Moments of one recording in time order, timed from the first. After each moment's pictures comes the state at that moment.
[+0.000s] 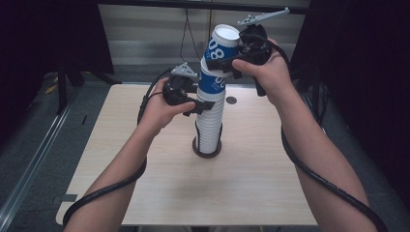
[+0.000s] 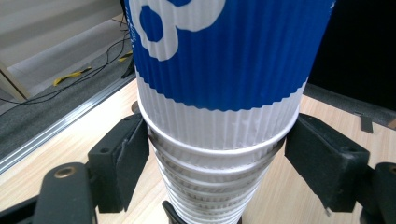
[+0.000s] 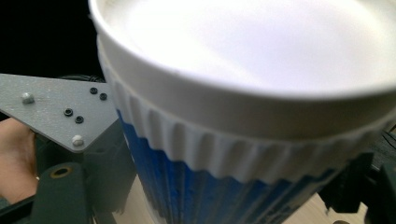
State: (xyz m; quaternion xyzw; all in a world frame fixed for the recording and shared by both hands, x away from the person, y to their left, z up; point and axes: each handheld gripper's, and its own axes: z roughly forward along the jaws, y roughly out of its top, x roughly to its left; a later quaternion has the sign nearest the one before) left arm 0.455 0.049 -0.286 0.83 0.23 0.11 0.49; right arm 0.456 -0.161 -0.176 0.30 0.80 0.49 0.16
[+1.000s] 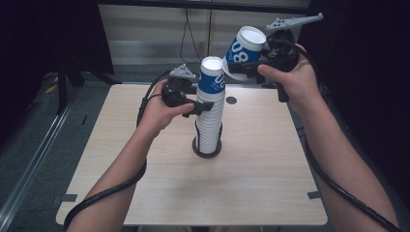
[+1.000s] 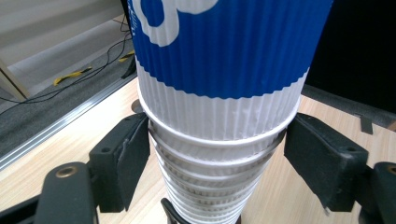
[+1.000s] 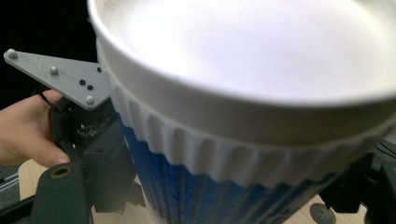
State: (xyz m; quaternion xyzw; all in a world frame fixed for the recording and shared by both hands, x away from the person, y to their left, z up) left arm 0.453 0.052 -0.289 0.83 0.23 0.11 0.49; right arm 0.429 -0.208 -0.171 0.31 0.79 0.50 0.18
